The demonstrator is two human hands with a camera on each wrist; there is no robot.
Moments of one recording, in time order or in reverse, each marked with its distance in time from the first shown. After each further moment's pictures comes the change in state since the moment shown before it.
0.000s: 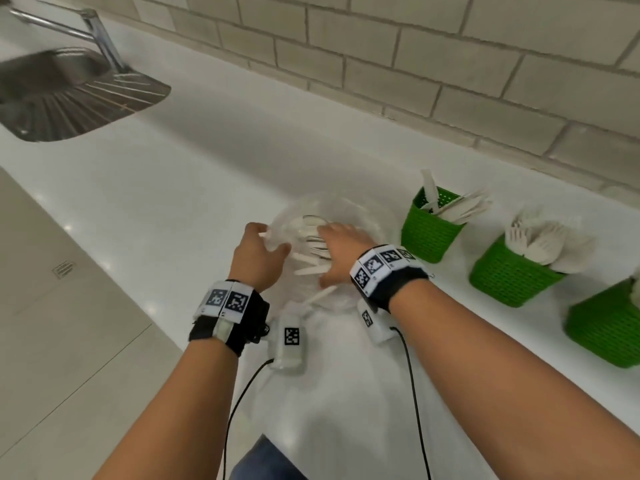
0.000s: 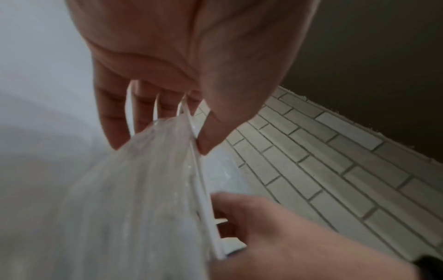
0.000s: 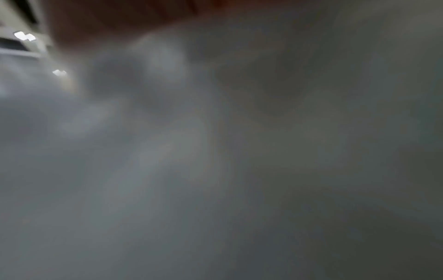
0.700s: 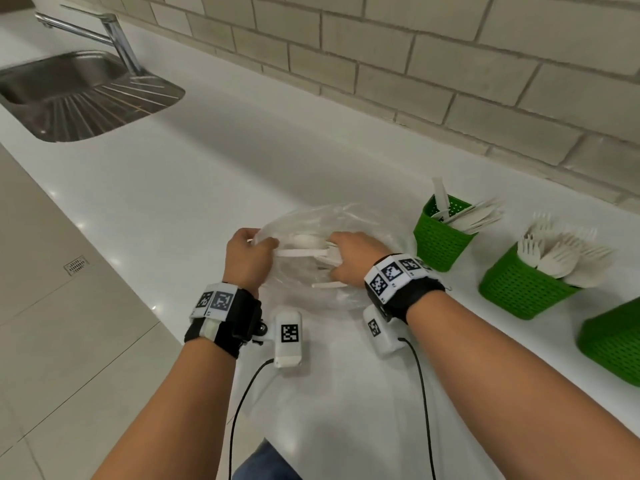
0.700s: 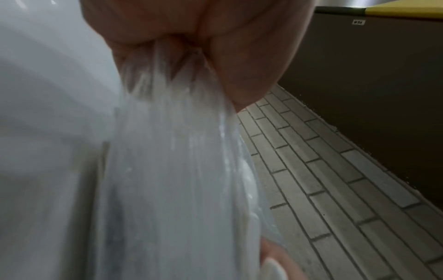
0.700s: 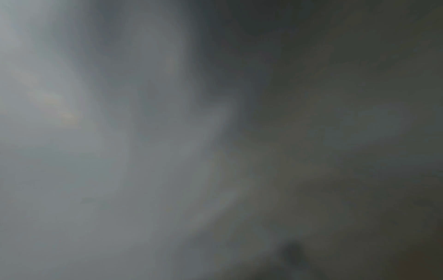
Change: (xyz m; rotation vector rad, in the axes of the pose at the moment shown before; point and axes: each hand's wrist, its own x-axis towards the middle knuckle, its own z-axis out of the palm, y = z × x) left_hand 0.005 -0.003 -0.011 -0.497 0.136 -0.160; right_hand 0.004 0.007 0.002 0.119 0.077 0.019
